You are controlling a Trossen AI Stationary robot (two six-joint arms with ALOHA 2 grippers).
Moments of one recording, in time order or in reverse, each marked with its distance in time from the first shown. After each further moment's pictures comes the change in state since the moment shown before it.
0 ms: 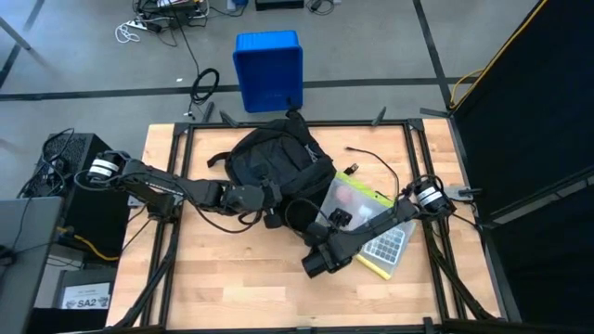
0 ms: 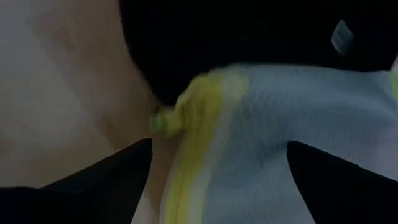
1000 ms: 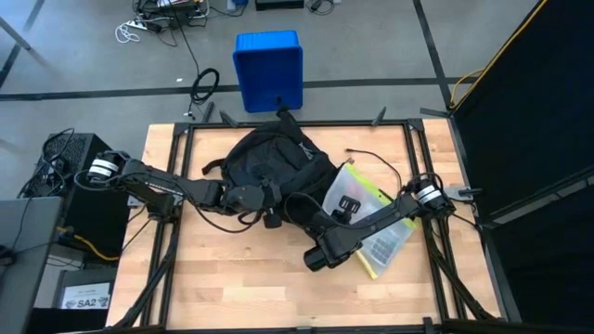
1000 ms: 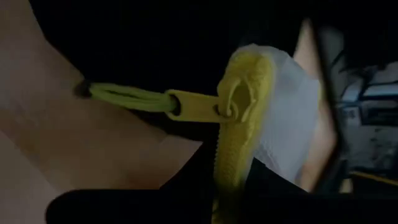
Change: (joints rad) left arm 0.000 0.000 0.001 -0.010 -0.001 -0.001; right arm -0.008 -0.003 0.170 -0.426 0.082 0.028
